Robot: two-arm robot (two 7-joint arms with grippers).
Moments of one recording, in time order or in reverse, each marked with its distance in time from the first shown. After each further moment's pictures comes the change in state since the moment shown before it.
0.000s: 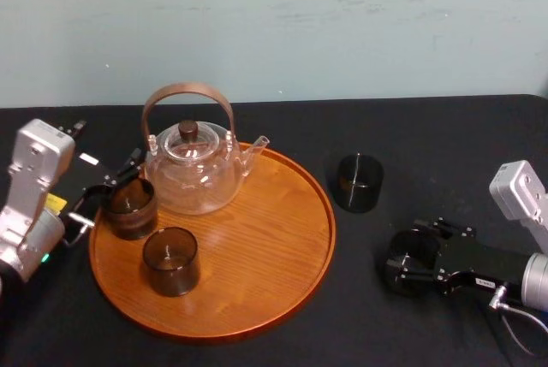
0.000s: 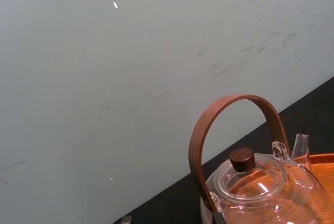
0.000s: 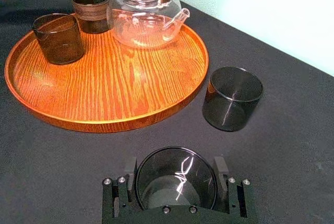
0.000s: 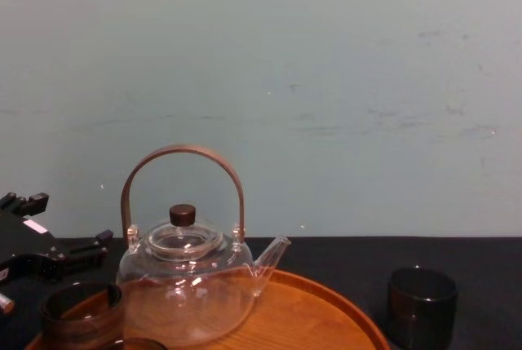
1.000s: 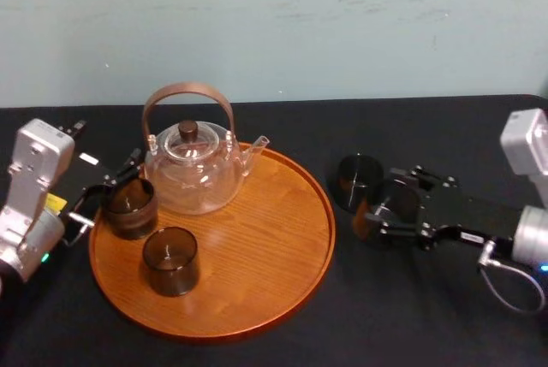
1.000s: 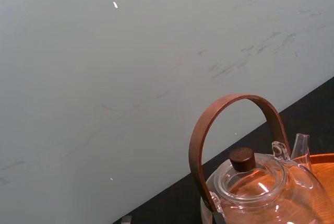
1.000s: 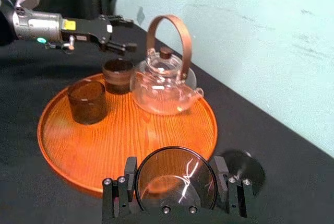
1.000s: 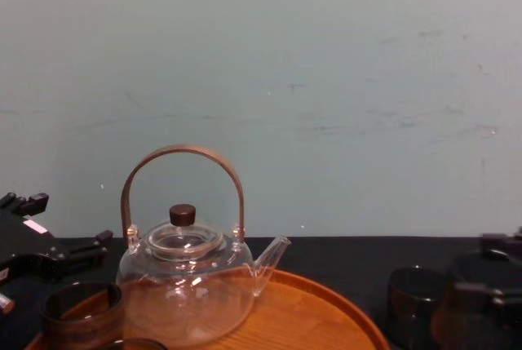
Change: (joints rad) left arm 0.000 0.000 0.000 0.000 0.000 0.000 0.000; right arm 0.093 0.000 -0.015 -0.050 0.067 -0.068 0.070
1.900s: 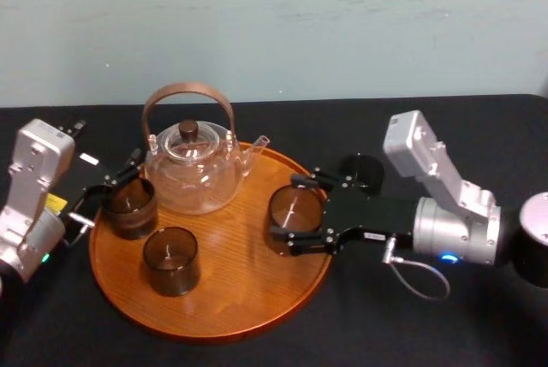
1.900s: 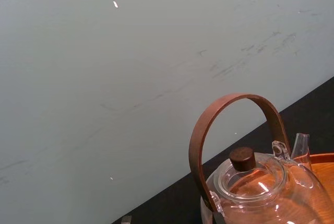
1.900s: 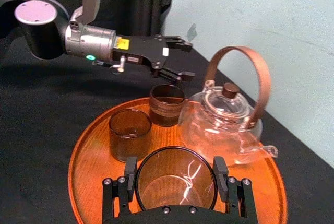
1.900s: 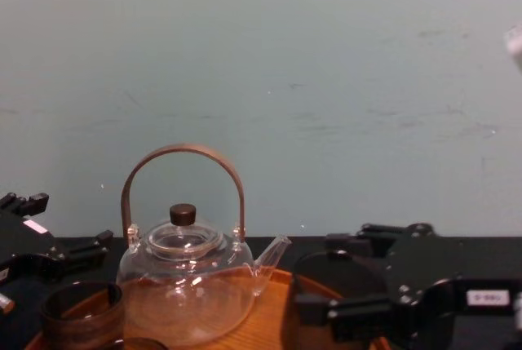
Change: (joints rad) left arm 0.000 0.000 0.000 0.000 0.000 0.000 0.000; right arm 0.211 -0.167 -0.225 0.110 -0.101 -0.024 0.058
